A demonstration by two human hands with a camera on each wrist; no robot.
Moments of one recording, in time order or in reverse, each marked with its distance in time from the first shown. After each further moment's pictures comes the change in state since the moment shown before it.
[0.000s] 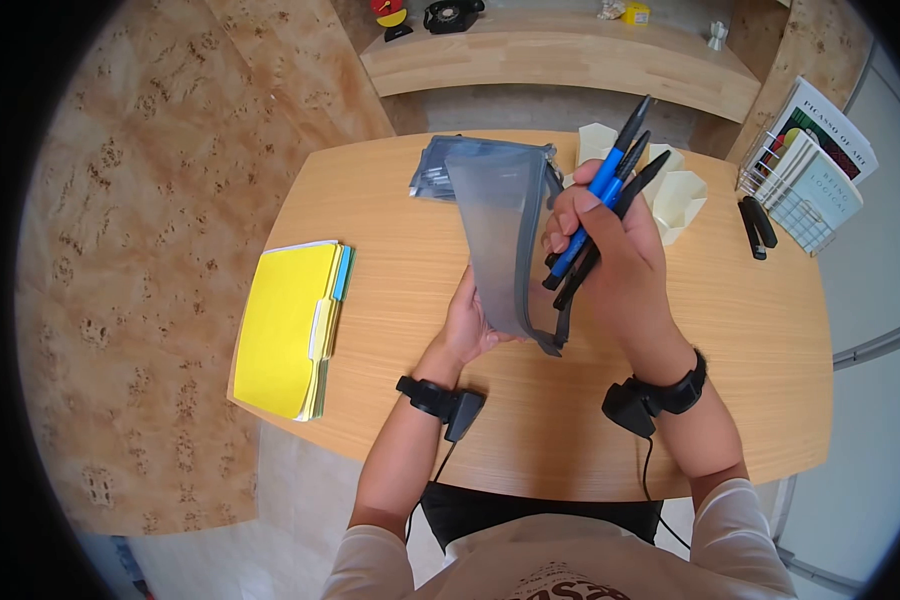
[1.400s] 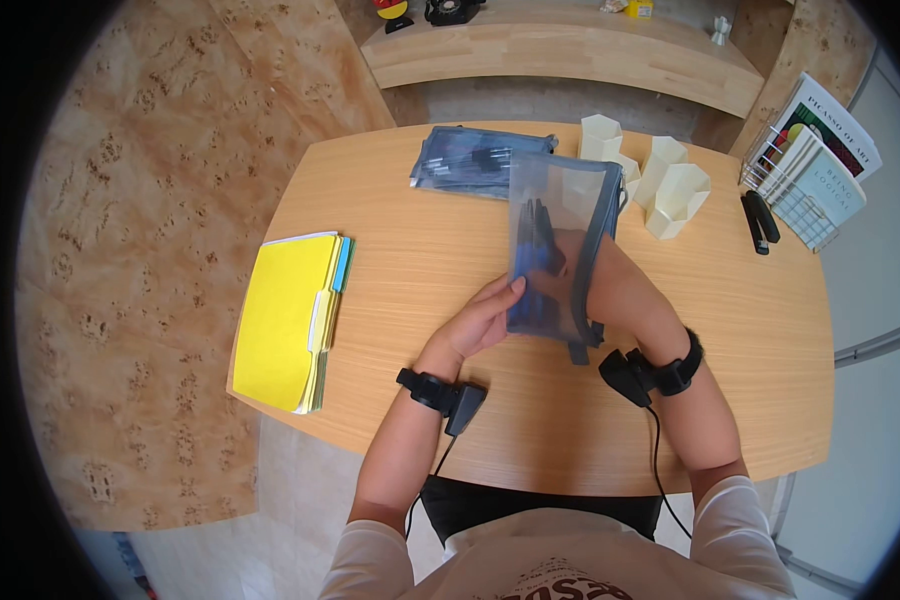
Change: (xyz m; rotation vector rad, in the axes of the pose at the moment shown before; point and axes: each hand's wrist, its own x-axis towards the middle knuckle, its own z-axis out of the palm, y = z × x) left_hand -0.005 -0.011 0.004 0.193 -0.049 -0.003; right_hand -0.003 0.023 -0.051 -1.161 -0.343 0.069
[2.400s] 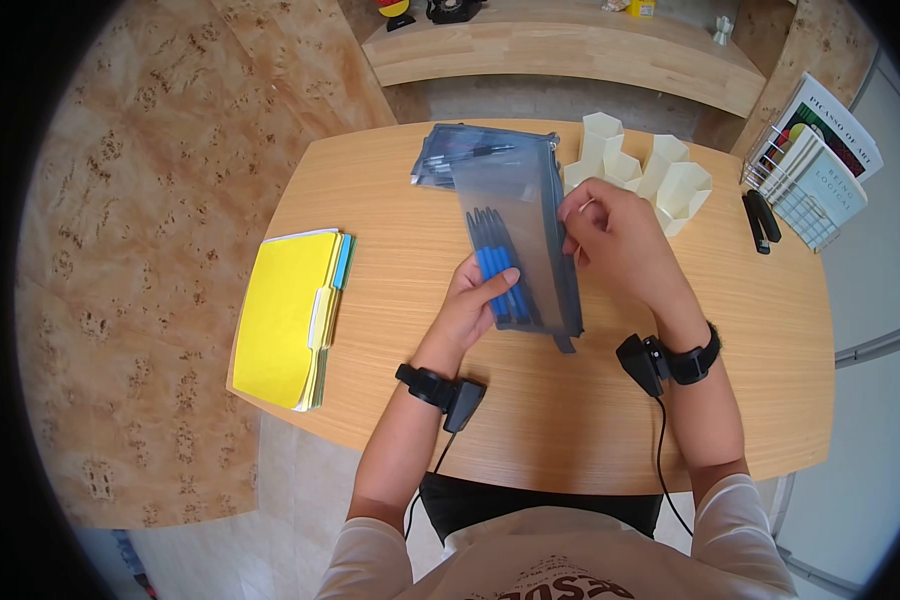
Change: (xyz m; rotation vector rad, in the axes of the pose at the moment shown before) left_hand 0.006 0.013 0.009 -0.089 0.240 0.283; right_hand 0.014 -0.024 -0.029 0.238 0.079 0.266
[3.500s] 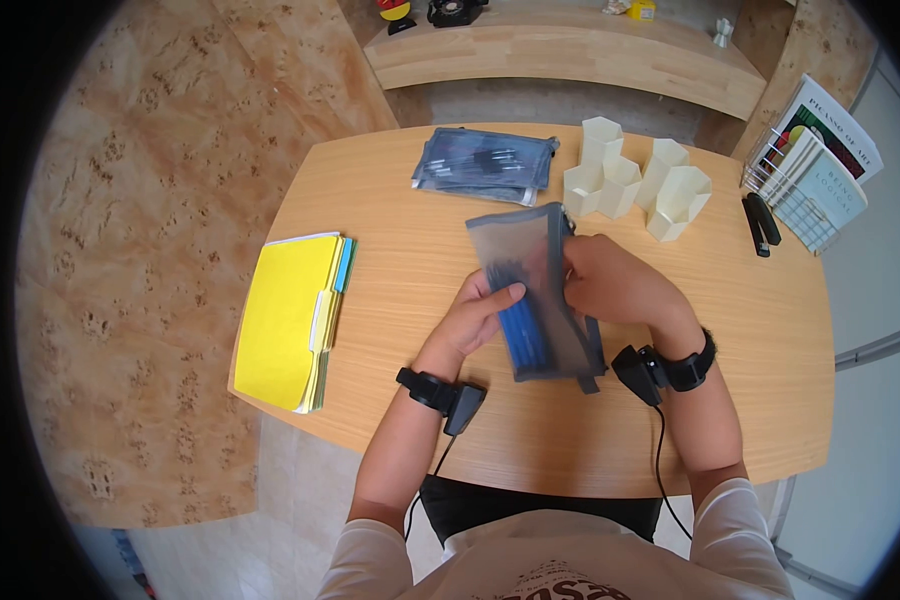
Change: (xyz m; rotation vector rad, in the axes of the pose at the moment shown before) left_hand -0.002 -0.007 -0.013 -0.021 -0.152 -0.118; right_hand -0.006 0.006 0.001 -0.175 -0.337 0.051
